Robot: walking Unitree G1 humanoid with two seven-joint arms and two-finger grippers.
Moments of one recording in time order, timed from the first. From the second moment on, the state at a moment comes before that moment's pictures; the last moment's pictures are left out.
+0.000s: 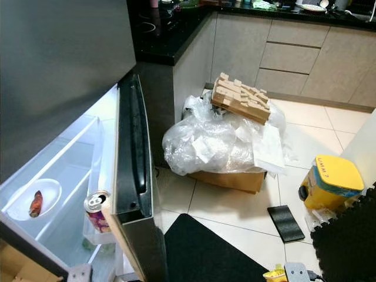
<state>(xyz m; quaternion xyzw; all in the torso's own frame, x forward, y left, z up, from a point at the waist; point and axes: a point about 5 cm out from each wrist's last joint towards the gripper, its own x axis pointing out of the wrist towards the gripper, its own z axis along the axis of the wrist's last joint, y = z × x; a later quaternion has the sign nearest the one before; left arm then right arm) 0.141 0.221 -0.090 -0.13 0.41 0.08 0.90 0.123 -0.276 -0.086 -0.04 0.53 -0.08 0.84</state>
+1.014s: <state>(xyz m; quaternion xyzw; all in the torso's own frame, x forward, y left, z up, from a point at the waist) 0.225 0.128 -0.037 -0.26 0.20 -0.23 0.92 0.123 -0.274 -0.087 -0.04 0.53 -0.07 0.84</state>
